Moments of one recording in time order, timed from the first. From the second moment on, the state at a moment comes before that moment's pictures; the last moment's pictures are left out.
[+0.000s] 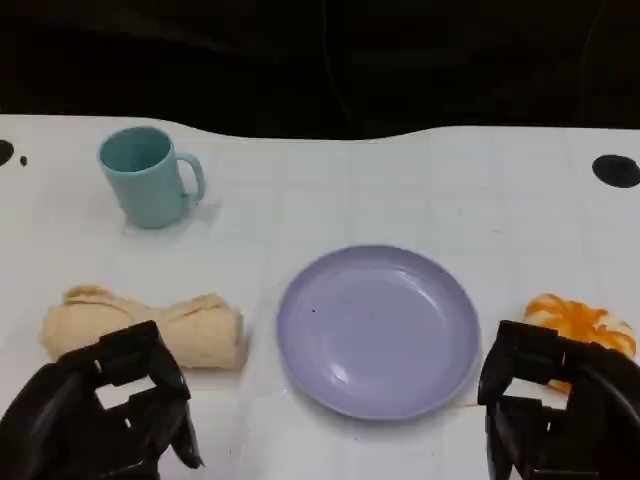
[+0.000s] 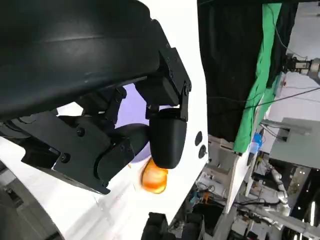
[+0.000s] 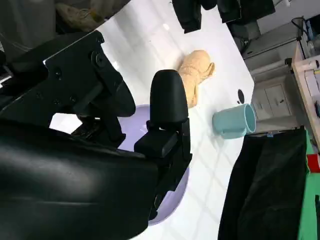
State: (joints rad) left arm 0.33 0.23 0.18 -0.51 -0.56 0.41 -0.39; right arm 0.26 -0.23 -0.01 -0.77 0.45 0.75 0.19
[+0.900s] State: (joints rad) left arm 0.07 0.57 -0.13 -0.50 0.69 0.25 -0.29; right arm 0.26 -0.23 -0.01 -0.79 0.45 0.77 0.18
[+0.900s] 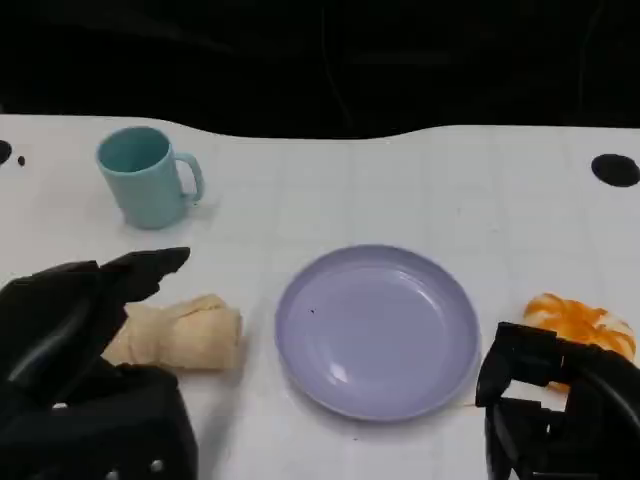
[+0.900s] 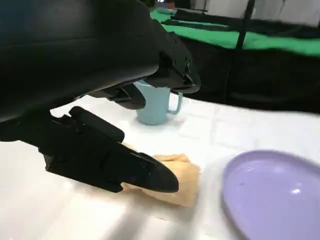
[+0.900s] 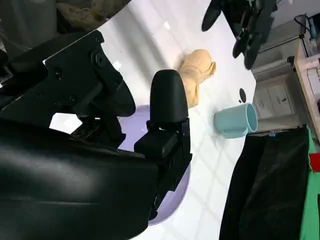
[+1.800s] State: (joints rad) left arm -0.35 0.42 -0.39 0.33 0.84 0.24 -0.27; right arm 0.26 -0.23 0.02 -0.78 0.44 0.76 0.18
